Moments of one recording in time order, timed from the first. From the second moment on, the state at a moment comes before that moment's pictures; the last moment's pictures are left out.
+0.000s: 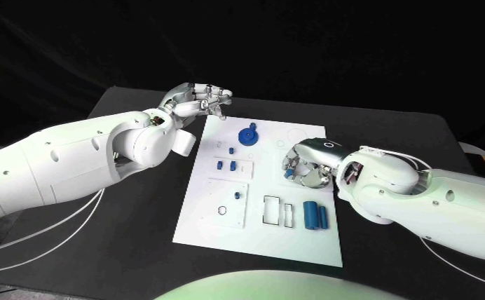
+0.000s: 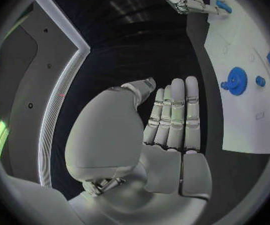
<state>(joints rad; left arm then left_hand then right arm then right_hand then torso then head) 1.17 -0.89 -0.02 1.51 -0.10 -0.22 0.31 1.43 -0.23 0.57 0.17 0.08 0.87 0.20 0.36 0.21 0.91 0.13 0.59 0.13 1.00 0.06 1.01 0.37 0.18 0.88 0.15 0.80 0.61 1.14 -0.85 -0.15 1.70 -1.61 -0.24 -0.19 1.34 -0.14 0.47 0.02 0.07 1.02 0.17 0.11 0.30 1.13 0.10 0.17 0.06 1.46 0.02 1.32 1.03 0.09 1.44 0.11 1.22 1.31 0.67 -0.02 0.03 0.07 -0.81</state>
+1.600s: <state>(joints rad) 1.17 -0.88 -0.02 1.50 -0.10 -0.22 0.31 1.43 -0.23 0.57 0.17 0.08 0.87 0.20 0.36 0.21 0.91 0.13 0.59 0.13 1.00 0.06 1.01 0.37 0.18 0.88 0.15 0.80 0.61 1.17 -0.83 -0.14 1.81 -1.54 -0.39 -0.19 1.29 -0.12 0.63 0.02 0.05 1.08 0.14 0.15 0.31 1.23 0.08 0.12 0.07 1.47 0.00 1.37 1.13 0.06 1.47 0.10 1.33 1.31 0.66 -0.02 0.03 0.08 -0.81</state>
